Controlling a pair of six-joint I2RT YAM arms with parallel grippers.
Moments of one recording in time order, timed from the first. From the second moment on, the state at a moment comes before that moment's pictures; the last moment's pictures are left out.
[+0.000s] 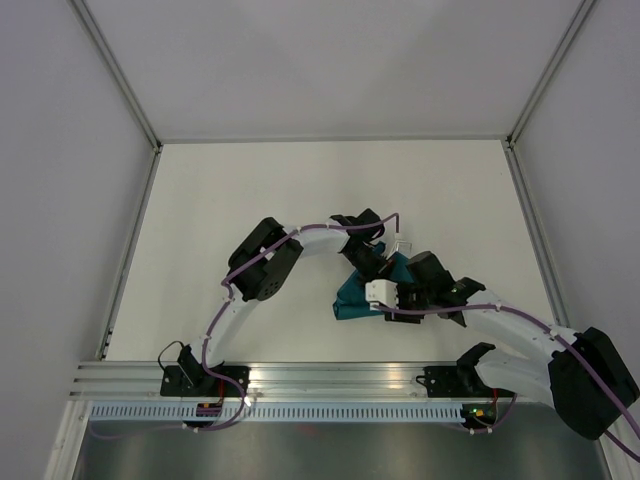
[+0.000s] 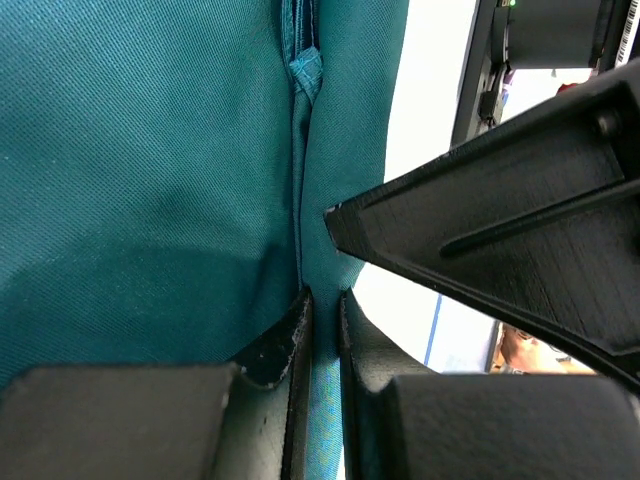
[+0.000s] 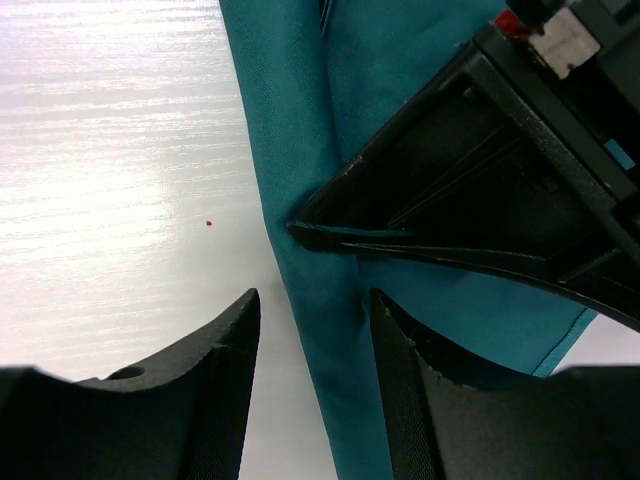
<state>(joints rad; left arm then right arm) -0.84 2.38 1.69 -0.61 1.01 0.03 0.60 1.08 0.46 -0.40 -0.33 -0.90</state>
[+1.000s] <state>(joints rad) -0.78 2.37 1.69 -0.66 0.99 -0.05 0.64 1.23 0.49 -0.27 -0.31 -0.92</state>
